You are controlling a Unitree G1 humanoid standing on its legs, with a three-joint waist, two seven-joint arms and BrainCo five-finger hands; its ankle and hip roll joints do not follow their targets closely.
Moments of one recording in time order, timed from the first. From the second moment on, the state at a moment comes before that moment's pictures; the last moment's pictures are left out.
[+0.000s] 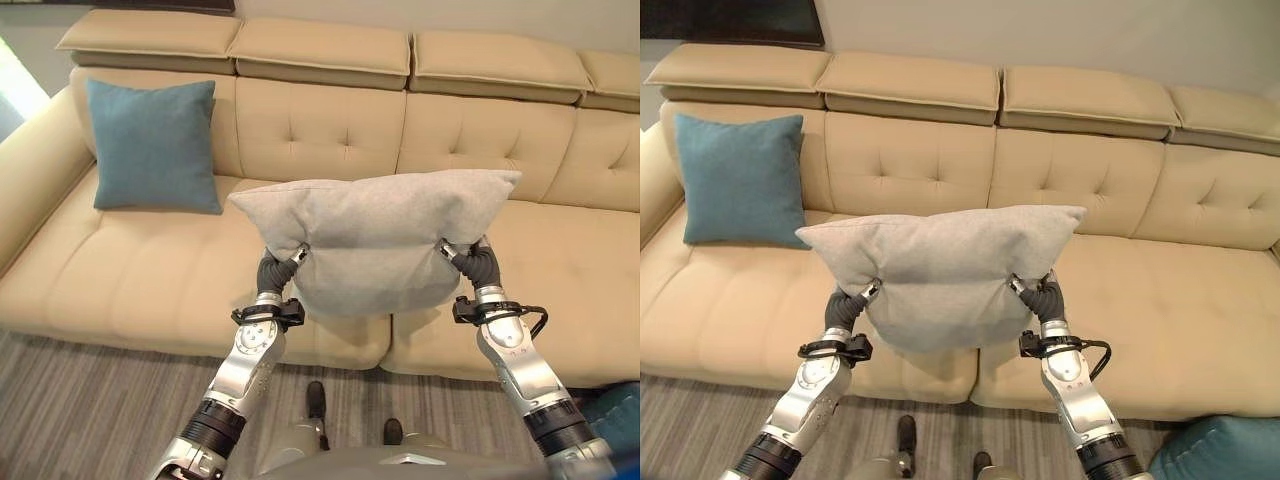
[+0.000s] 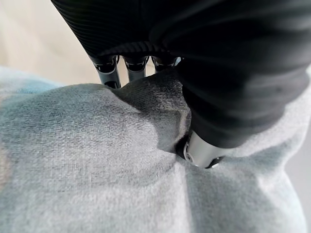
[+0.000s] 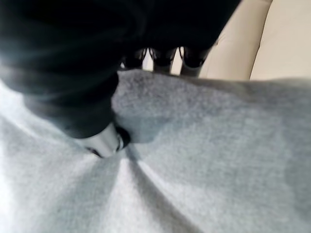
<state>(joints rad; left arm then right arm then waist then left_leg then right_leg) -0.07 0.32 -0.30 0.09 -0.46 -0.16 0.33 -0.07 -0.31 0.24 0.06 0.17 -0.14 -0.28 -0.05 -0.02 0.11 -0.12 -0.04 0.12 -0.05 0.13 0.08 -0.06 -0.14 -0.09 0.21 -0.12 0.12</state>
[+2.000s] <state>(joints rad) -0.79 0.38 -0.35 0.54 -0.42 -0.19 0.46 -0.77 -0.44 0.30 0.46 0.09 -0.12 -0.45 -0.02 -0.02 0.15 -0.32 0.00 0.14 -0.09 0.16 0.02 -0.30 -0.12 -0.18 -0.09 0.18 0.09</state>
